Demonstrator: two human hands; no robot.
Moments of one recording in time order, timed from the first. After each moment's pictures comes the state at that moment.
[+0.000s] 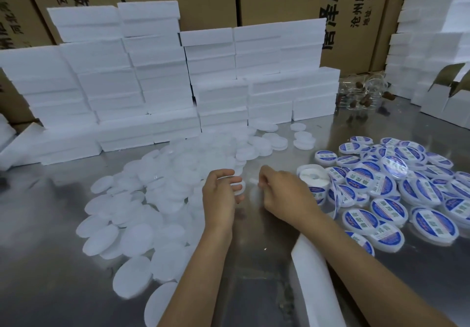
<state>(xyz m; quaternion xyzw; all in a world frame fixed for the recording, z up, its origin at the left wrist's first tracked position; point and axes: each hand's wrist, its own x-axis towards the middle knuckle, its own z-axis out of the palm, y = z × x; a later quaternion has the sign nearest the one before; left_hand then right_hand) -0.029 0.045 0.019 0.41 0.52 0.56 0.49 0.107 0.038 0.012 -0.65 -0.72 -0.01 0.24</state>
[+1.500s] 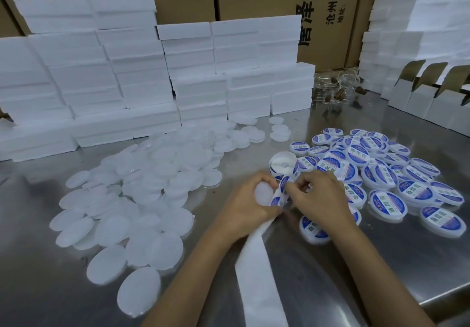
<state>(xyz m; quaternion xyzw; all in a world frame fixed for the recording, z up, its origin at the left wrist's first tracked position) 0.013 0.000 0.013 0.74 0.40 0.32 0.43 0.184 -0.031 -0.001 -0.74 -0.55 0.04 0.38</state>
